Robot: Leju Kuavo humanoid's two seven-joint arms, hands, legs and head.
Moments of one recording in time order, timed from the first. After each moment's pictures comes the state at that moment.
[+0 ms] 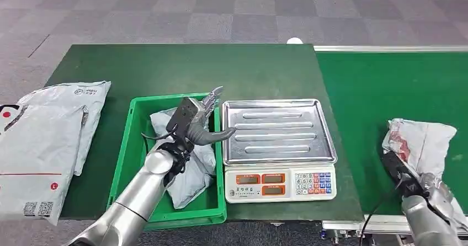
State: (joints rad) left arm -0.56 -0.16 -0.39 -0.93 0.00 -0.14 -0.25; right arm -0.45 -0.30 -0.32 -0.49 1.08 -0.31 0.18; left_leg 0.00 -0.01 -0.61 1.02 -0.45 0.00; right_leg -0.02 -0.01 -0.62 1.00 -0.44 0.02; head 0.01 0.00
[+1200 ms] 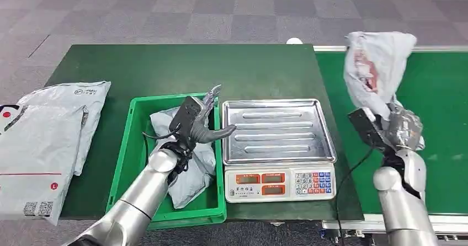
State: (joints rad) left arm -0.59 -0.19 -0.36 -0.86 -0.05 -0.09 -0.28; right arm -0.36 -0.12 -0.07 -1.18 0.95 -0.41 -0.08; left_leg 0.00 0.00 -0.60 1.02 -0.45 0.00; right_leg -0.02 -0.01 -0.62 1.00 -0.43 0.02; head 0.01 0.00
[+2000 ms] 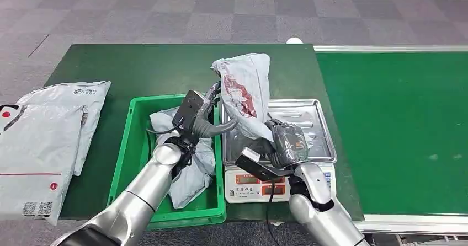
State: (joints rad) left arm -0.65 -0.21 -0.36 -0.75 -0.02 -0.07 -0.32; right arm -0.30 -0.01 0.56 -1.32 0.97 -0.43 0.03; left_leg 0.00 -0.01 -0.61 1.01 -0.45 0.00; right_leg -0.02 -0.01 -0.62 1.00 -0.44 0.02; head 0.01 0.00
